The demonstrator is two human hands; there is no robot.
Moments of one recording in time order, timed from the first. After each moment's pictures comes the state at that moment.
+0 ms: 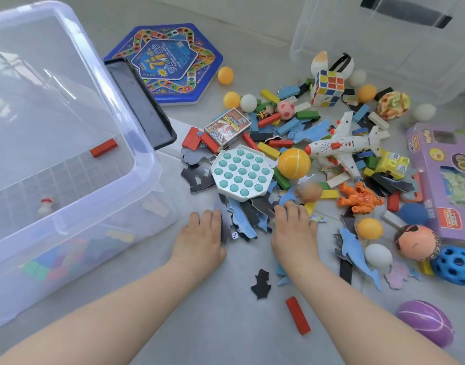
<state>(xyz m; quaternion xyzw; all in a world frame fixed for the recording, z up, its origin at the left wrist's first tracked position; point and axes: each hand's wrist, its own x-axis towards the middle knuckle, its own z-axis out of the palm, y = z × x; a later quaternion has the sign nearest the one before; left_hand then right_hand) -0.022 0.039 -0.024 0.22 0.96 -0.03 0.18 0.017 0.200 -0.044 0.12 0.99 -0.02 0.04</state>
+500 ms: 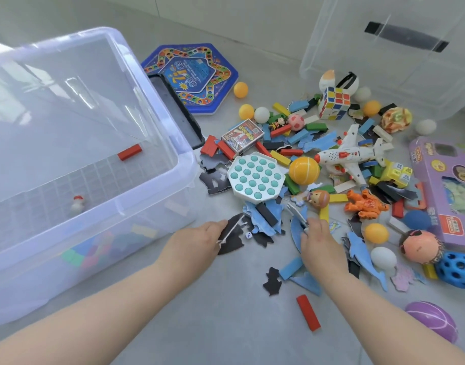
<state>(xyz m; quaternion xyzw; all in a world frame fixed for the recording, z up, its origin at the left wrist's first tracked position) -0.017 -0.003 0.041 0.27 0.94 0.08 0.19 0.041 0.212 -0.016 0.23 0.95 -0.11 0.20</state>
